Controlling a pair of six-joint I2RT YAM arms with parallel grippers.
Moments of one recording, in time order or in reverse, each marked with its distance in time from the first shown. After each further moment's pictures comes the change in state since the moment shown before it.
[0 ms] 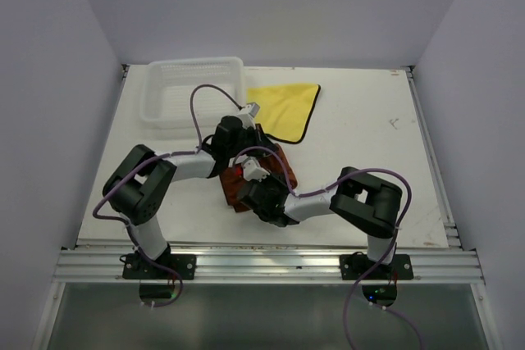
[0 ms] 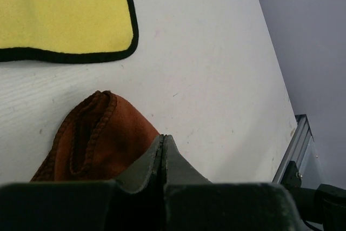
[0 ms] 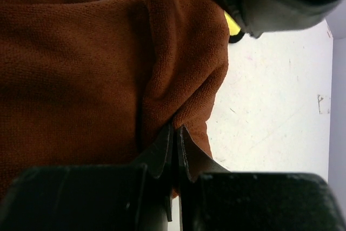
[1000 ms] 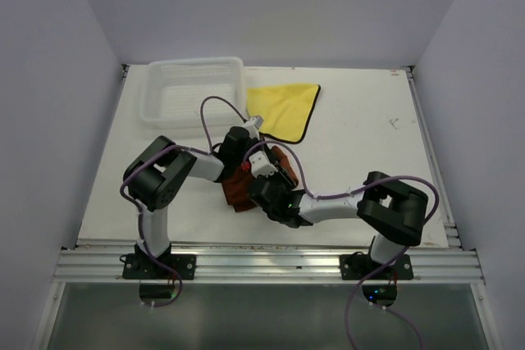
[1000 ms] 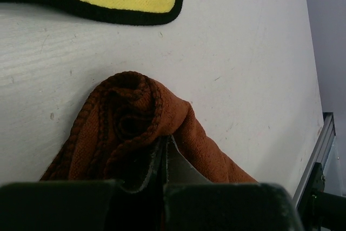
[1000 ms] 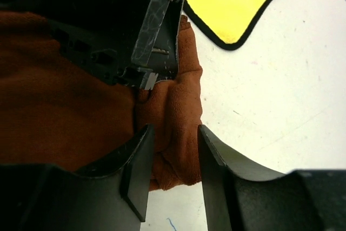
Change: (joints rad) left arm -0.022 0.197 -0.011 0.094 -0.018 -0.026; right arm -0.004 -0.155 -0.079 0.055 -0.063 0.061
